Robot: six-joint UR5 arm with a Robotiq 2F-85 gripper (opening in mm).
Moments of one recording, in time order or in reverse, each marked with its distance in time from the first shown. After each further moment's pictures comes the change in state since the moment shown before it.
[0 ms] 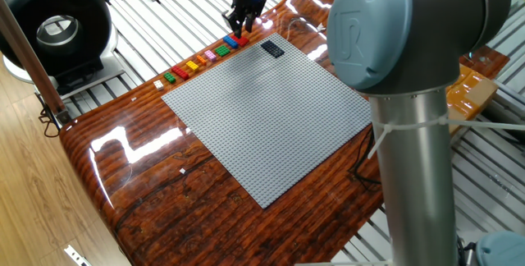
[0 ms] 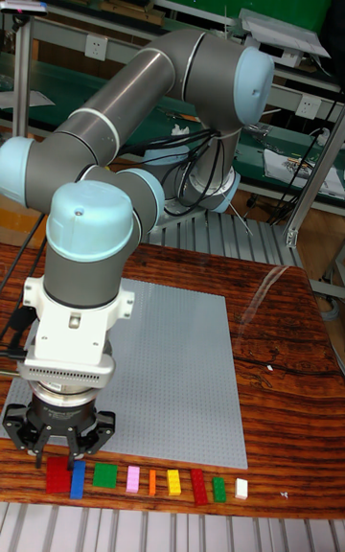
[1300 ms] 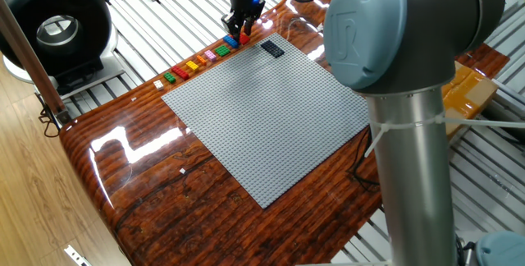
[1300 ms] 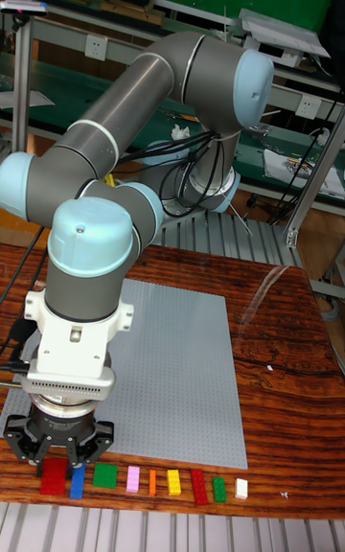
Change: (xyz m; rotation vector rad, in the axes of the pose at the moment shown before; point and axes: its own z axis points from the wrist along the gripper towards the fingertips) arm -0.003 -0.001 0.017 0.009 -0.009 -0.005
